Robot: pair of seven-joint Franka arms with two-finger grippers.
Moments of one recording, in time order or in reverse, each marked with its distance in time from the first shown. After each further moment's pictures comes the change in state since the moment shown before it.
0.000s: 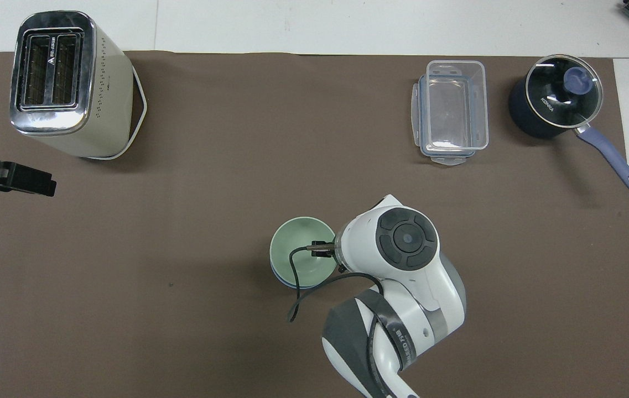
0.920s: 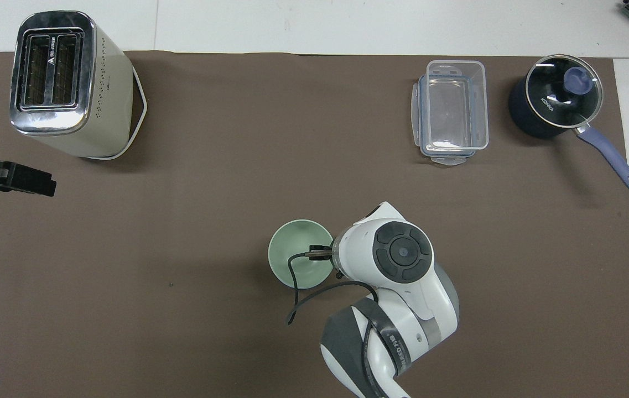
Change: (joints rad) left arm 0.000 0.000 0.000 0.000 0.000 0.000 0.000; right arm 0.011 0.001 0.000 -0.050 0.000 0.079 -0.005
